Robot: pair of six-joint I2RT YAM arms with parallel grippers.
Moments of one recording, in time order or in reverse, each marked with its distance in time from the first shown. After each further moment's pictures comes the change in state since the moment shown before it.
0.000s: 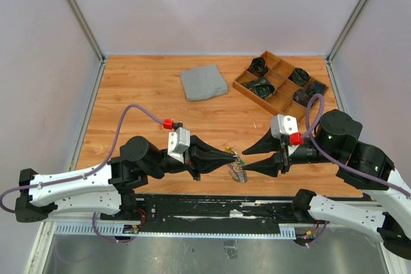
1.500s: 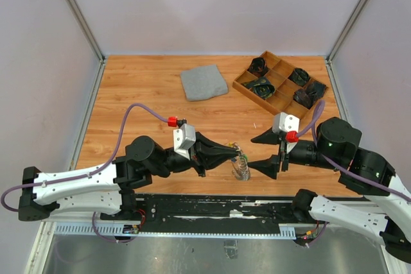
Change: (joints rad) left arm 0.000 0.037 0.000 0.024 -0.082 -0.006; right arm 0.000 -0.068 -0.070 -0.045 0.238 0.014
